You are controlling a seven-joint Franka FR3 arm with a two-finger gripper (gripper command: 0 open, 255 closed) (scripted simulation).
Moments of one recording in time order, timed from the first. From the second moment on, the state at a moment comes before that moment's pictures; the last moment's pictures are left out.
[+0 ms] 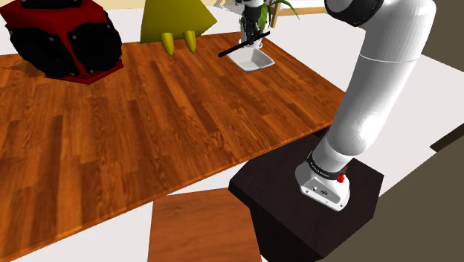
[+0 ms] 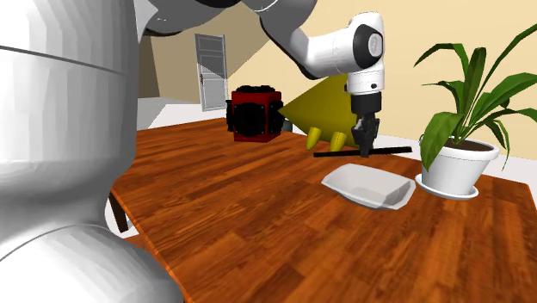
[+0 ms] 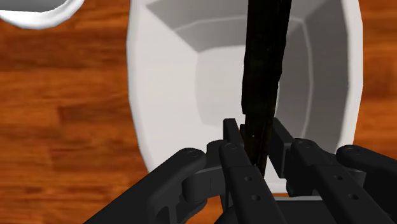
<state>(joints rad) -0.08 0.25 -0.33 -1.68 -0.06 1.97 -1.56</state>
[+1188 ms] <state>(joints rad) -0.15 0.33 -0.35 -1.76 -0.02 2.14 -1.66</state>
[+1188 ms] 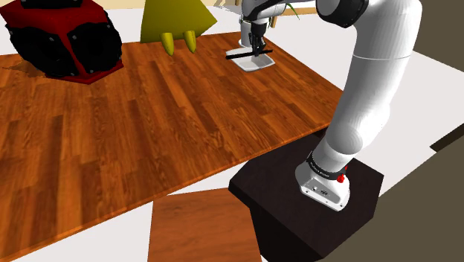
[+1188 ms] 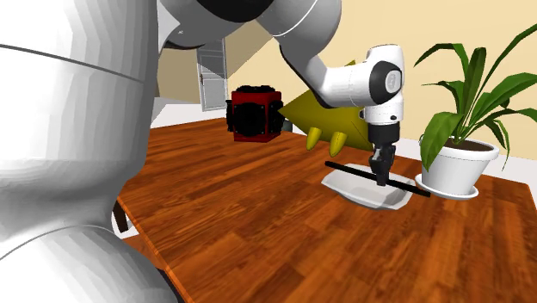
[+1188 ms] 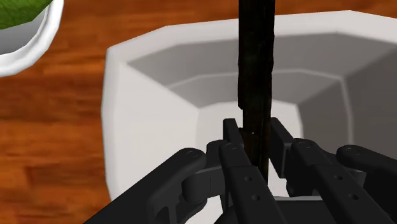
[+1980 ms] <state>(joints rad) -0.14 0.33 -0.35 -1.77 -0.02 2.15 -1.65</state>
